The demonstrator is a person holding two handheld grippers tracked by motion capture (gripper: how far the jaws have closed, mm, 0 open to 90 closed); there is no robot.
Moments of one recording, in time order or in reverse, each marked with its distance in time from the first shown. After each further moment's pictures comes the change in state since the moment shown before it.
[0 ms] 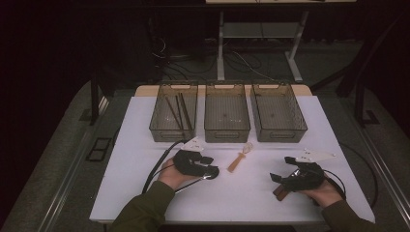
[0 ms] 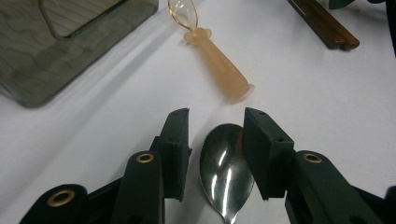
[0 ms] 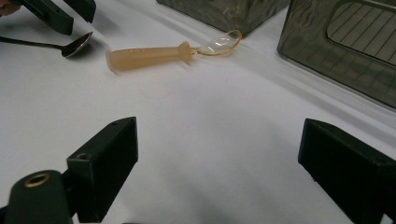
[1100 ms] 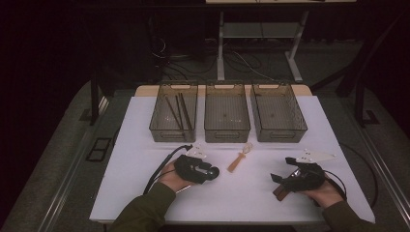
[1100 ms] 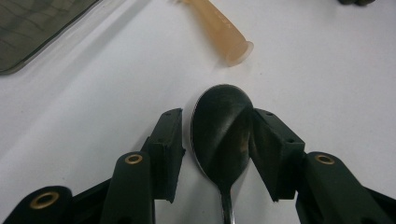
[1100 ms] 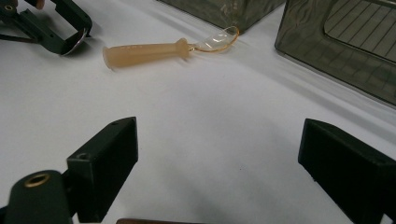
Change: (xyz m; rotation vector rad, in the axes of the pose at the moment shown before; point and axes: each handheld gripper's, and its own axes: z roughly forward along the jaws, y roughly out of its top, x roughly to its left) left arm -0.010 -0.009 0.007 0.095 0.035 0.044; right arm 0.000 -0.002 -0.001 0.006 -0.009 0.001
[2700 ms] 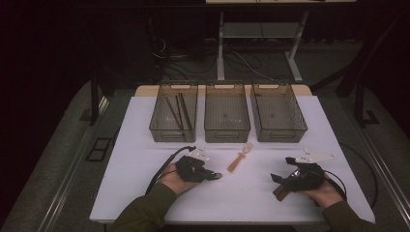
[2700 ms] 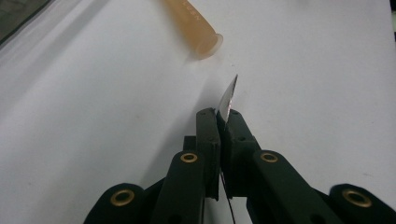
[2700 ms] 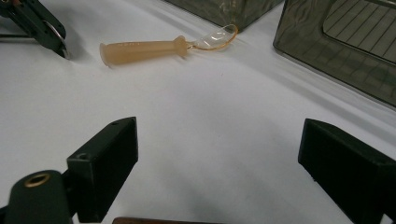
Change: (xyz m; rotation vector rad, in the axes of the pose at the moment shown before) left arm -0.004 0.006 -0.003 0.064 -0.079 0.021; right arm 0.000 0.000 0.000 0.010 -0.010 -0.010
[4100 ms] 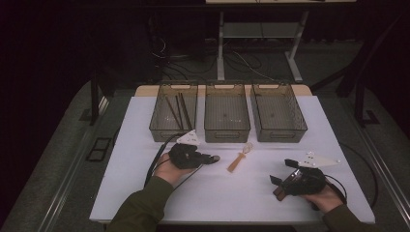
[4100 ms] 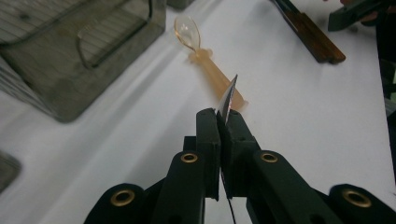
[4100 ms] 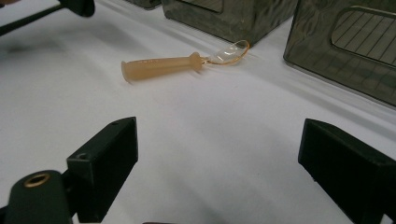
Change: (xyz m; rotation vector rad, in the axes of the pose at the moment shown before) left arm 0.015 0.018 -0.037 -0.190 0.068 -0.053; right arm 0.009 -0.006 -0.005 -0.081 0.021 0.028
